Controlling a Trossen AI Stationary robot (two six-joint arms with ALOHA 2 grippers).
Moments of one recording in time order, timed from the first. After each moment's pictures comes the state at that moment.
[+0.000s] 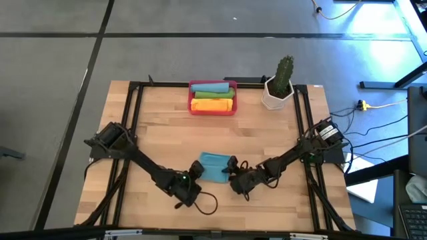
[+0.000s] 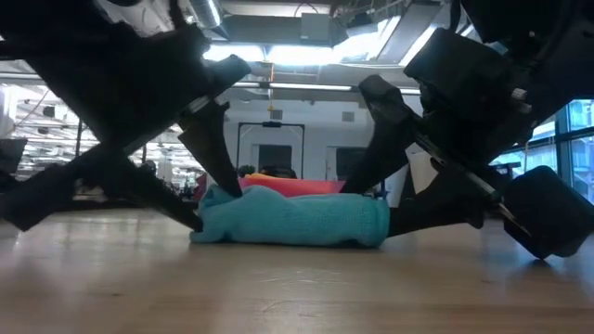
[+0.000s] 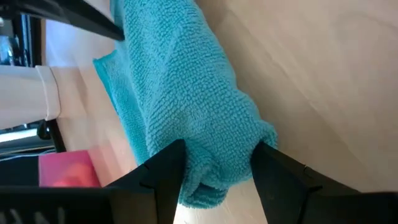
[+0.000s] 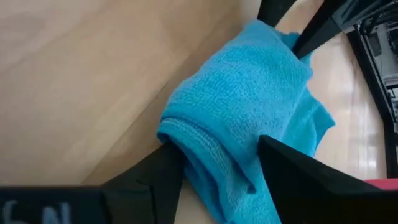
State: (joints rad) left arm -0.58 1.92 1.06 -0.32 -0.74 0.37; right arm 0.47 1.91 0.81 0.34 0.49 -0.58
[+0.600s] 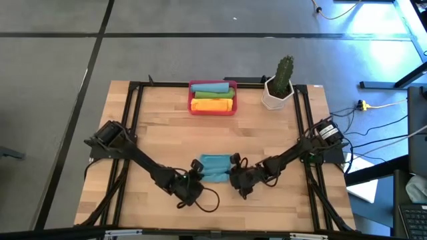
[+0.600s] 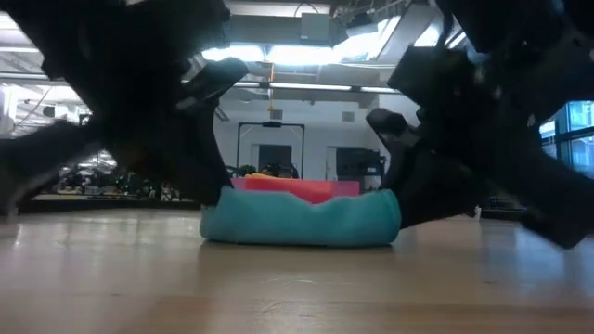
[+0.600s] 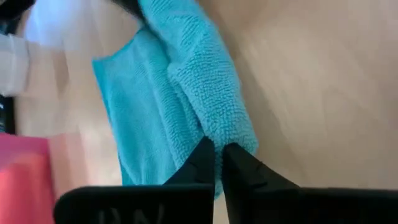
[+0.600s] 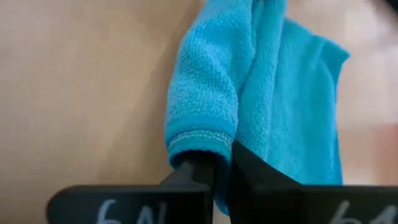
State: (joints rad) left arm -0.58 1.89 1.06 -0.27 -0.64 0.15; right arm 0.46 1.89 0.81 0.28 0.42 -0.23
